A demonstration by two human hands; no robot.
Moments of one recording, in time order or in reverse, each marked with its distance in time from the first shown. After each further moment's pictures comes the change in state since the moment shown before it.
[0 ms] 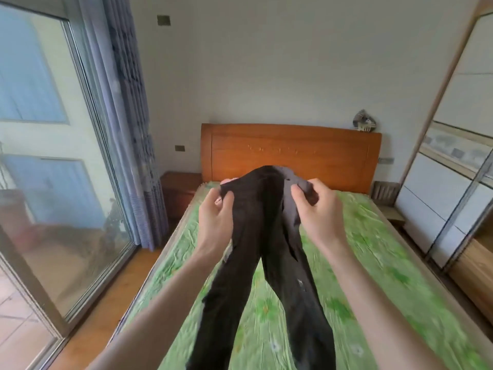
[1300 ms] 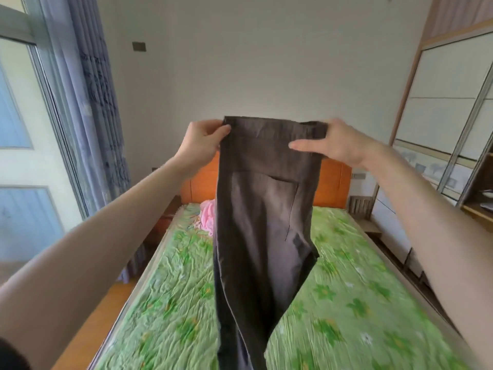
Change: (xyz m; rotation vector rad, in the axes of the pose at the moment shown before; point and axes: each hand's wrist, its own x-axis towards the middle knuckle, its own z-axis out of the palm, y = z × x) left_hand 0.159 0.120 0.033 0.252 -0.224 0.345; right_hand 0.169 -0.050 -0.096 0.007 -0.503 -0.031
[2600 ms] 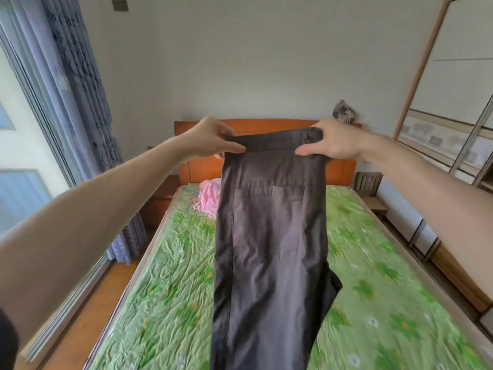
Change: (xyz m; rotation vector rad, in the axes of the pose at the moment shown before) left_hand 0.069 -0.075 0.036 0.307 -0.488 -0.113; right_hand 0.067 0.097 0.015 -0.217 -0.108 0.252
